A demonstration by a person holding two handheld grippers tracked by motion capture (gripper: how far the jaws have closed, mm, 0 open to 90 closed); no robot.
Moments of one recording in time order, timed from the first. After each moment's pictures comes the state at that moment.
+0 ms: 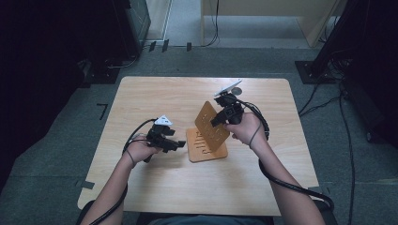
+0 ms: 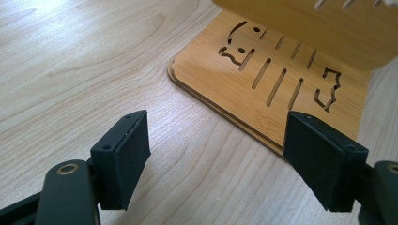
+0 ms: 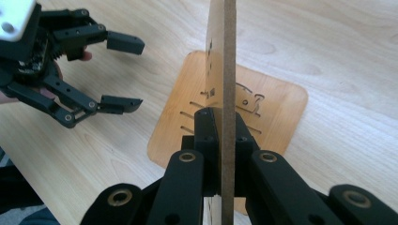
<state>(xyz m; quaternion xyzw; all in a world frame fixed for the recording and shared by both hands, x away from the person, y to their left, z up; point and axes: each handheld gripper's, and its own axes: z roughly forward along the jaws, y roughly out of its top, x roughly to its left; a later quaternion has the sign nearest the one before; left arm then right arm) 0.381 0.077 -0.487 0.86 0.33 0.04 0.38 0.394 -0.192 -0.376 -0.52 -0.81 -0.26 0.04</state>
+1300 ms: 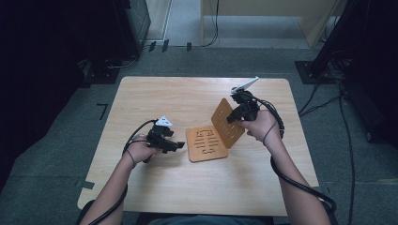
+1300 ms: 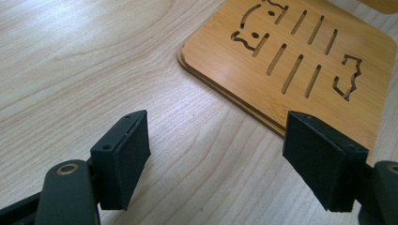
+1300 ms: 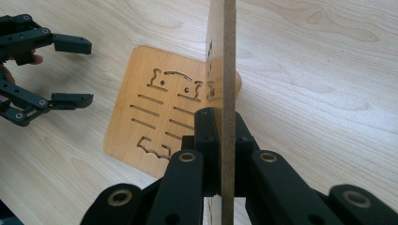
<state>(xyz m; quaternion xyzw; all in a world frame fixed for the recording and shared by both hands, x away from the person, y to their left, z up) 0.382 0.079 -0.493 0.87 0.34 0.04 0.35 0.403 -0.239 -0.380 -0.56 -0.79 -0.24 0.02</state>
